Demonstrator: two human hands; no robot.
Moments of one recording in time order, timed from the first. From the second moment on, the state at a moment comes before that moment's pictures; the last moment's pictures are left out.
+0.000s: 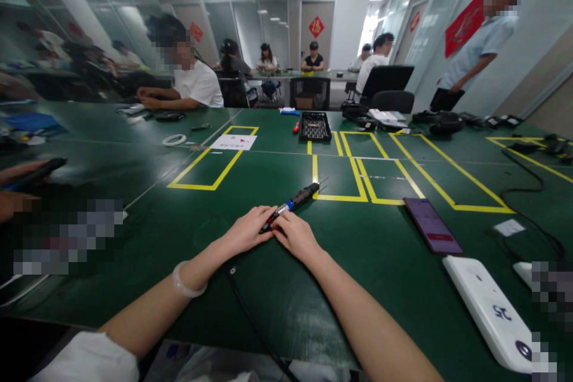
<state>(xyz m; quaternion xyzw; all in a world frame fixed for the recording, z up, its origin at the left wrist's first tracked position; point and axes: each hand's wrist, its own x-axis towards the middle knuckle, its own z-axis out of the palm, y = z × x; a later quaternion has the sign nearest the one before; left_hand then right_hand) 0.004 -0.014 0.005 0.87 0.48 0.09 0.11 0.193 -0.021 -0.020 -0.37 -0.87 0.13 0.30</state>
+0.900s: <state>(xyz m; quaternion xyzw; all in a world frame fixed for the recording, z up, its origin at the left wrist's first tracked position) -0.031 -0.007 0.007 0.83 0.55 0.04 -0.04 0.206 -0.022 -0.017 -0.39 -0.85 0.15 0.30</state>
